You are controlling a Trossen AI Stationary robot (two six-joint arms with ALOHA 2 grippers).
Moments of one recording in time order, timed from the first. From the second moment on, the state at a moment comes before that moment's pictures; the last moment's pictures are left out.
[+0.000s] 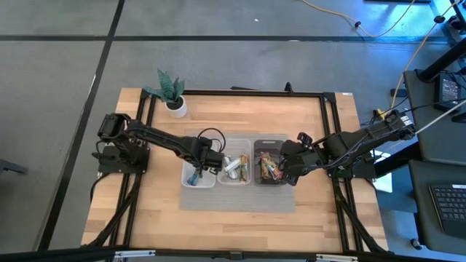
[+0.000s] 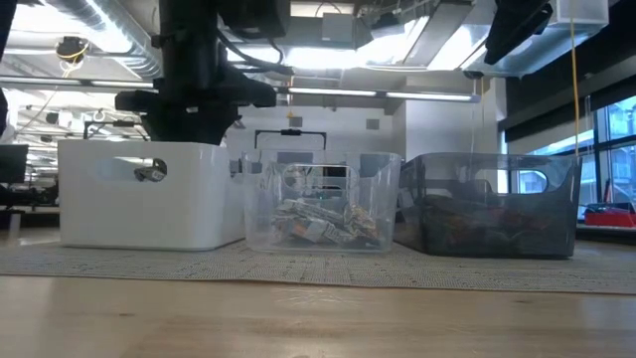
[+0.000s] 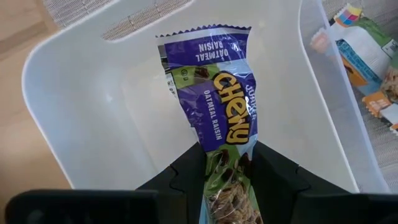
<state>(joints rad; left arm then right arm) -0.14 1.72 1.22 -1.03 -0.23 -1.32 0.39 1.32 1.25 -1.11 0.39 0.73</state>
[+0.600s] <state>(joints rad) -0.15 1.62 1.28 -1.10 -0.31 -1.13 0.38 1.29 1.25 -1.09 0.17 0.78</state>
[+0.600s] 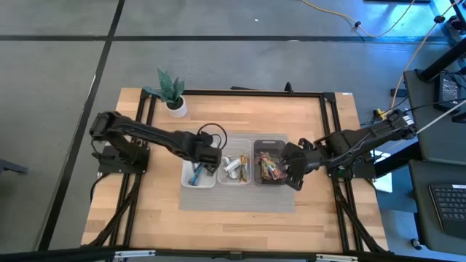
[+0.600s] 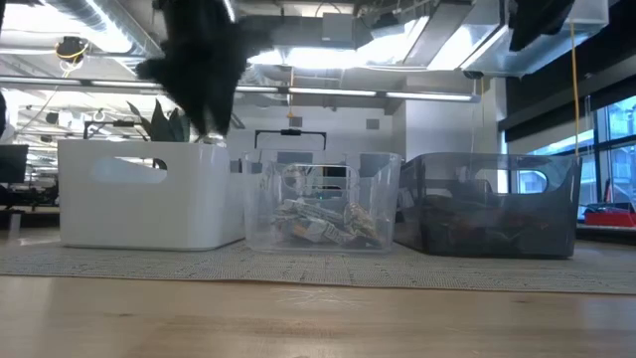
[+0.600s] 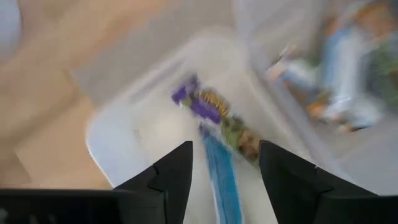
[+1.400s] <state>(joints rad) -0.21 0.87 0.75 -0.30 -0.24 -0.48 0.36 0.90 0.84 -0.41 0.17 0.59</state>
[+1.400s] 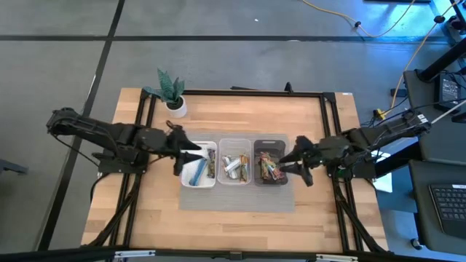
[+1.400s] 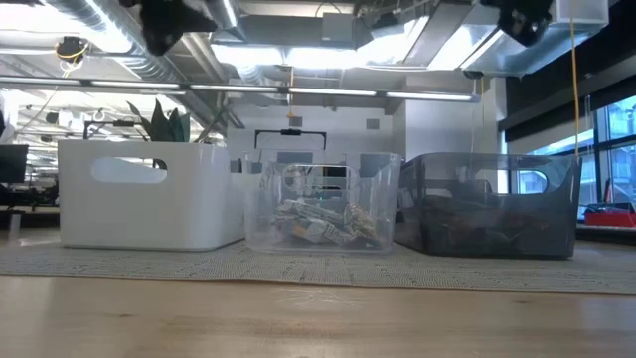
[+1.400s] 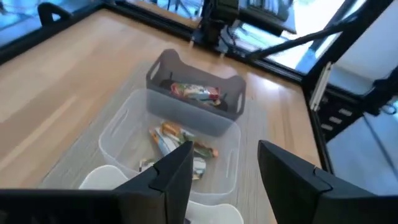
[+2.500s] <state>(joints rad) -0.20 0.00 0.22 -0.32 -0.33 -0.46 0.34 0.15 0.21 -0.13 0.30 0.39</state>
